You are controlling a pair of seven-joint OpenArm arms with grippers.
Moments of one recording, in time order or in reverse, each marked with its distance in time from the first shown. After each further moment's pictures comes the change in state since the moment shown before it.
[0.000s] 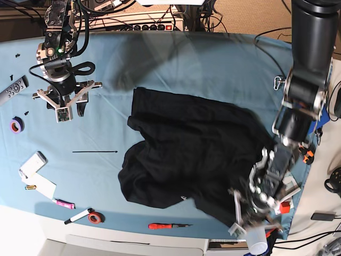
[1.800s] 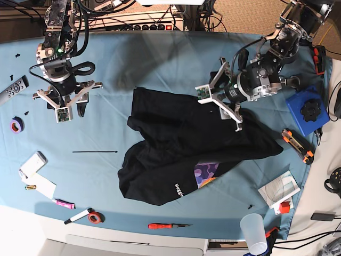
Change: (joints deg) left arm 48.0 -10.7 -1.1 61.7 3.5 -30.6 13.3; right arm 0.0 -0.1 0.0 0.1 0.6 0.0 0.2
